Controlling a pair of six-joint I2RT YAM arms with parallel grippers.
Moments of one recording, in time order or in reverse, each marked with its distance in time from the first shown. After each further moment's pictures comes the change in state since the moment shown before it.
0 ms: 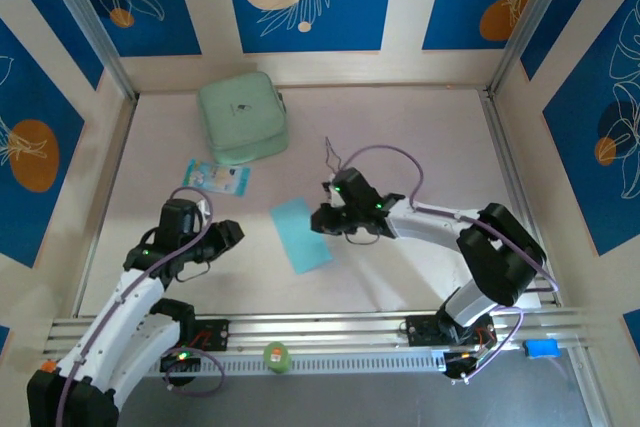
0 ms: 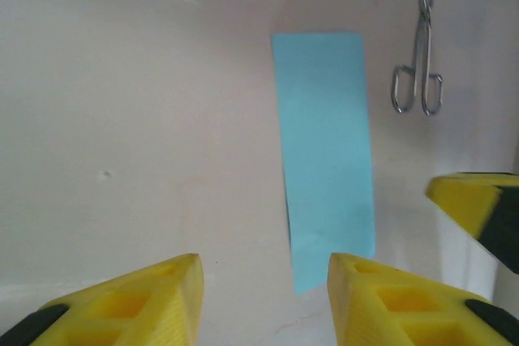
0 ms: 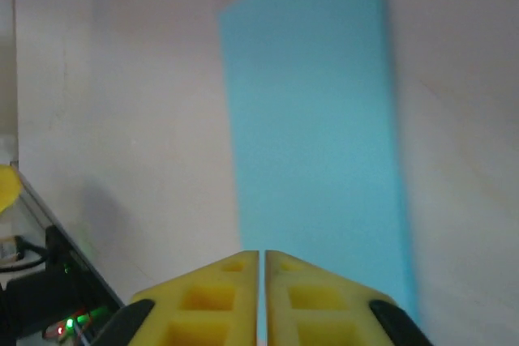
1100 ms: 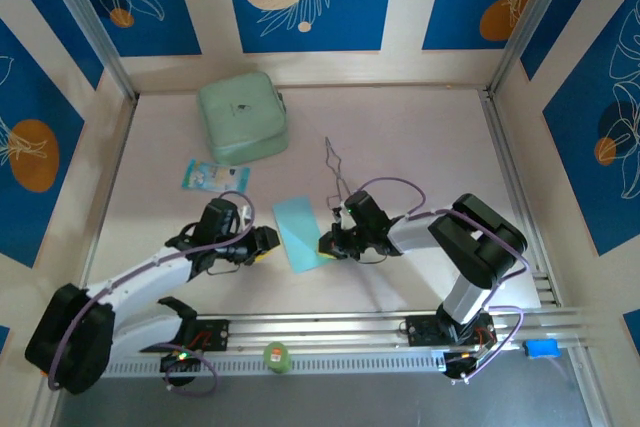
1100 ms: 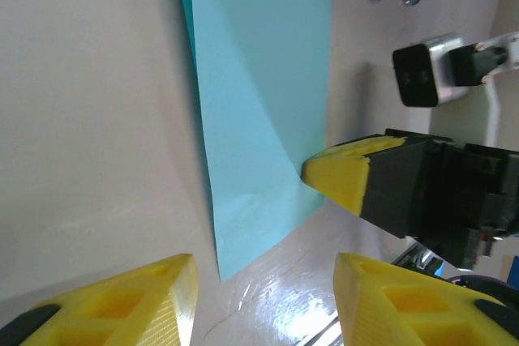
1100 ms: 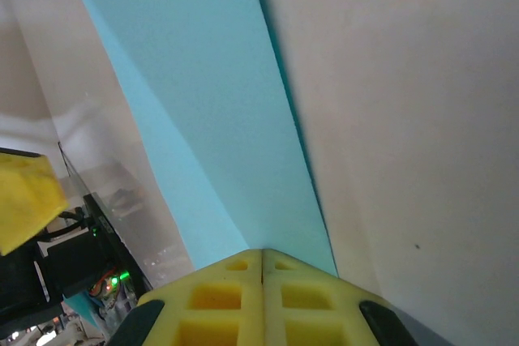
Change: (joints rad) left arm -0.277 0.363 -0.081 0.461 0.096 -0.185; right arm -0.020 0.133 -0.200 0.325 -0.180 0.202
